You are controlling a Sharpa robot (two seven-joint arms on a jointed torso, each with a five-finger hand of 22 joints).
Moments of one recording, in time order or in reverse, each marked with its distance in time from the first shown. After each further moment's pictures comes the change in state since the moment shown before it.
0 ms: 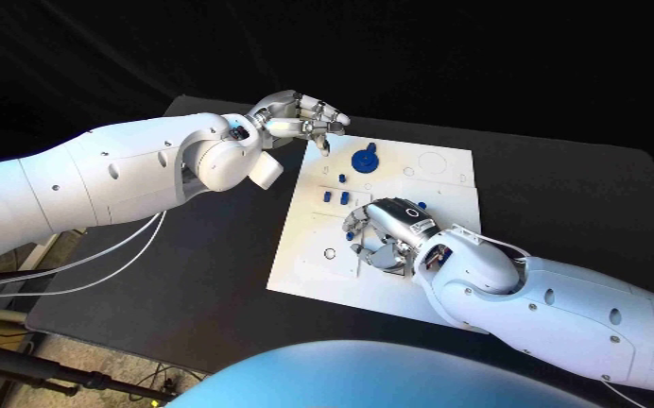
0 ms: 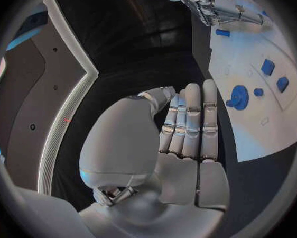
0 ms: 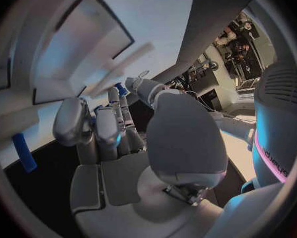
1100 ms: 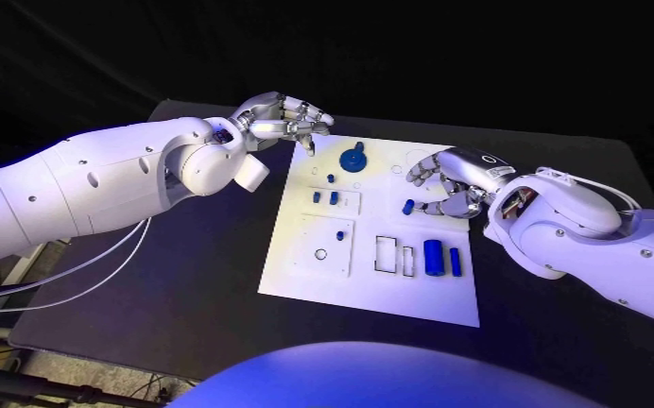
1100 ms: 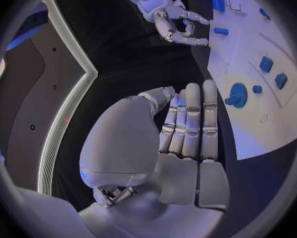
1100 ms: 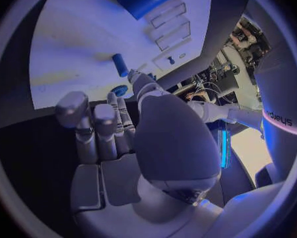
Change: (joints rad) left arm 0.000 -0.002 -0.001 -0.008 0.000 0.000 0.000; left_hand -0.004 0.004 0.000 0.000 0.000 -0.004 0.004 0.000 0.009 -0.007 0.000 0.004 0.001 -0.007 0.007 -0.016 0.001 0.000 -0.007 0.000 0.000 0.000; right arm 0.187 -0.267 0.022 0.073 0.086 0.135 -0.013; right_hand 0.177 0.064 -0.432 0.115 0.005 -0.042 -0.007 -0.069 -0.018 -0.178 0.011 0.156 -0.019 -0.058 0.017 -0.066 -0.109 0.016 -0.045 0.012 -0.135 -0.081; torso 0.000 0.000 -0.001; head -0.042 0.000
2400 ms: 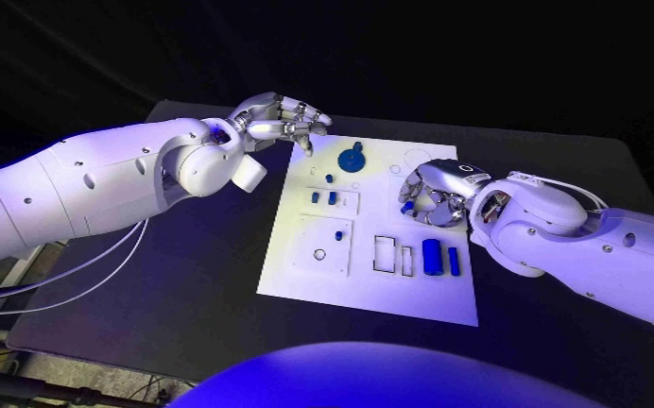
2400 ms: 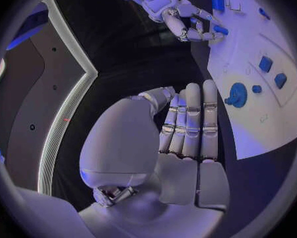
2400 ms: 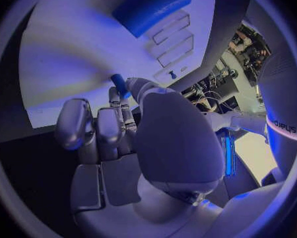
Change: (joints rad) left arm 0.000 -0.003 0.000 0.001 0.000 0.000 -0.001; left_hand 0.000 0.000 0.002 -0.002 0.000 0.000 0.000 0.000 0.003 -0.002 0.002 0.000 0.000 -0.004 0.004 -0.004 0.000 0.000 0.000 0.000 -0.004 -0.001; right arm -0.027 0.073 -0.005 -0.070 -0.005 0.072 -0.008; right_hand 0.025 -0.030 0.299 0.093 -0.001 0.149 -0.013 0.032 0.011 0.163 -0.034 0.040 -0.020 0.077 -0.033 0.050 0.122 0.000 0.069 -0.029 0.147 0.103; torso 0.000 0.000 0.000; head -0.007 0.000
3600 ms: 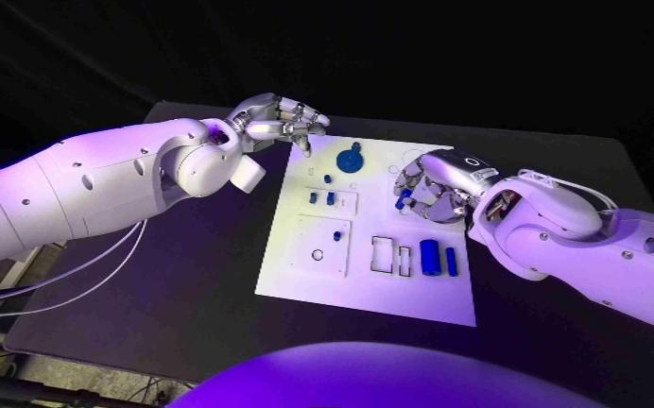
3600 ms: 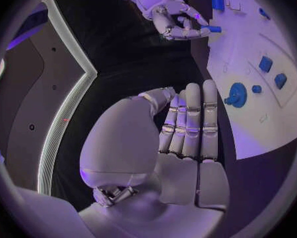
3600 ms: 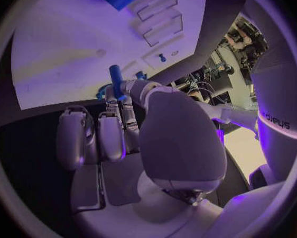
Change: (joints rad) left arm 0.000 0.003 0.000 -0.005 0.000 0.002 -0.007; left_hand -0.005 0.005 0.002 -0.002 0.000 -0.004 -0.004 -0.003 0.006 -0.005 -0.002 0.000 0.000 0.000 0.000 -0.004 0.003 0.000 0.000 0.000 0.000 0.000; right arm 0.019 -0.050 0.006 0.095 -0.010 -0.110 0.033; right_hand -0.045 0.005 0.202 -0.114 -0.004 0.040 -0.033 0.074 0.071 0.050 0.047 -0.006 0.001 0.045 -0.031 0.064 0.160 -0.032 0.043 -0.021 0.182 0.011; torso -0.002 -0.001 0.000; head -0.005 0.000
